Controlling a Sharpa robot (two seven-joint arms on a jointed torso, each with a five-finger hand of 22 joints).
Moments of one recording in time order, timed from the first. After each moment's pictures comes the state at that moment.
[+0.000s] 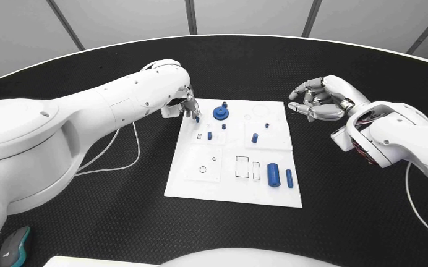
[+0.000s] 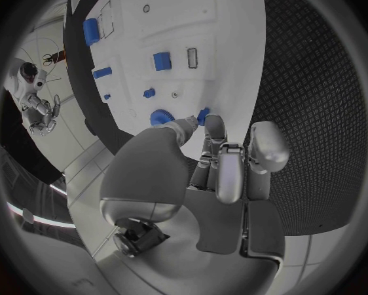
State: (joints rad) left arm 1.34 -0.37 -0.10 0.76 -1.00 0.33 -0.62; left_hand 1.27 -0.10 0.47 0.27 0.05 0.84 0.11 0.49 0.66 1.10 0.03 1.00 0.68 1.46 -0.03 1.52 1.31 0.09 1.36 0.07 1.26 1.10; right arm 1.29 -0.95 -0.11 1.56 -0.93 -0.47 0.11; right_hand 1.28 -0.21 0.43 0.17 0.40 0.82 0.15 0.42 0.45 1.14 0.06 1.06 0.98 1.46 -0.01 1.22 1.13 0.16 1.24 0.08 0.62 0.83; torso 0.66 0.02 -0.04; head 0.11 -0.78
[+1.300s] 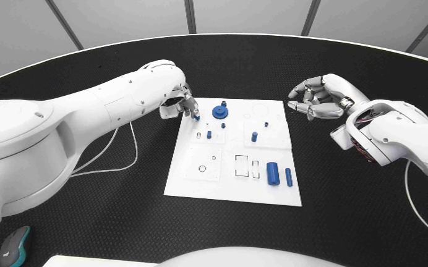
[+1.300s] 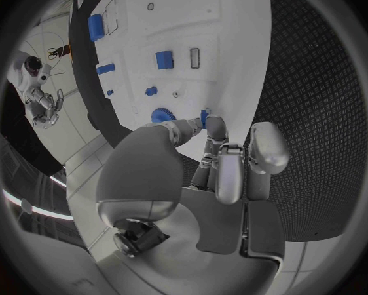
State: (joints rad) left arm 1.33 -0.39 -0.10 0.77 -0.93 0.30 -0.60; left_hand 1.27 -0.11 0.79 0.14 0.05 0.81 0.12 0.60 0.66 1.14 0.03 1.03 0.70 1.47 -0.03 1.53 1.31 0.09 1.36 0.06 1.27 1.12; right arm 1.29 -0.95 -0.11 1.55 -0.93 -0.46 0.11; right_hand 1.28 -0.21 0.43 0.17 0.40 0.82 0.15 0.42 0.45 1.14 0.06 1.06 0.98 1.46 -0.01 1.22 1.14 0.16 1.24 0.08 0.62 0.83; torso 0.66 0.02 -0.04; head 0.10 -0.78
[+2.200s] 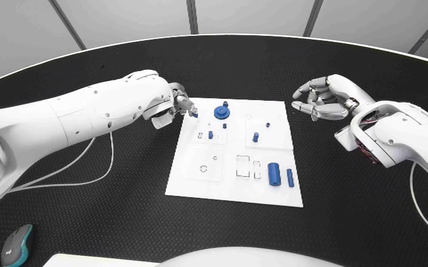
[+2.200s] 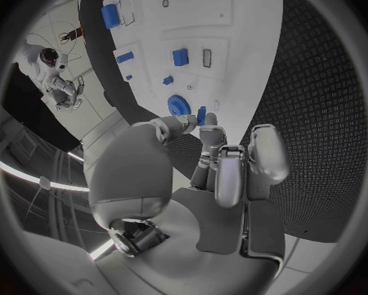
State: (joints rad) left arm 1.33 -0.65 -0.11 1.17 -0.90 -0.01 -0.57; left_hand 1.15 -0.18 0.82 0.10 0.30 0.90 0.08 0.63 0.61 1.25 0.02 1.12 0.84 1.47 -0.06 1.55 1.31 0.09 1.39 0.04 1.32 1.18; right arm 1.29 -0.97 -0.11 1.56 -0.93 -0.47 0.11; right_hand 1.28 -0.21 0.43 0.17 0.40 0.82 0.15 0.42 0.45 1.14 0.06 1.06 0.98 1.46 -0.01 1.22 1.13 0.16 1.24 0.08 0.62 0.83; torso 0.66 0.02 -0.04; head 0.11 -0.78
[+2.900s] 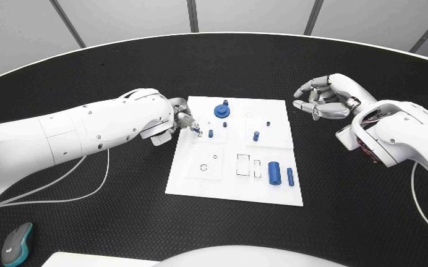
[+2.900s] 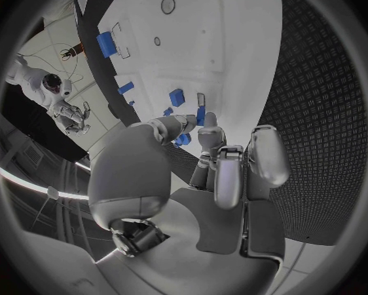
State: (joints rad) left arm 1.27 -0.74 -0.13 1.34 -0.98 -0.06 -0.57; left_hand 1.14 -0.19 0.84 0.08 0.32 0.91 0.08 0.63 0.61 1.27 0.02 1.13 0.87 1.47 -0.06 1.55 1.31 0.09 1.40 0.04 1.34 1.20; right arm 1.29 -0.97 -0.11 1.56 -0.93 -0.47 0.11; right_hand 1.28 -0.21 0.43 0.17 0.40 0.82 0.15 0.42 0.45 1.14 0.06 1.06 0.98 1.46 -0.01 1.22 1.14 0.16 1.24 0.08 0.62 0.83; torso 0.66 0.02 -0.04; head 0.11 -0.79
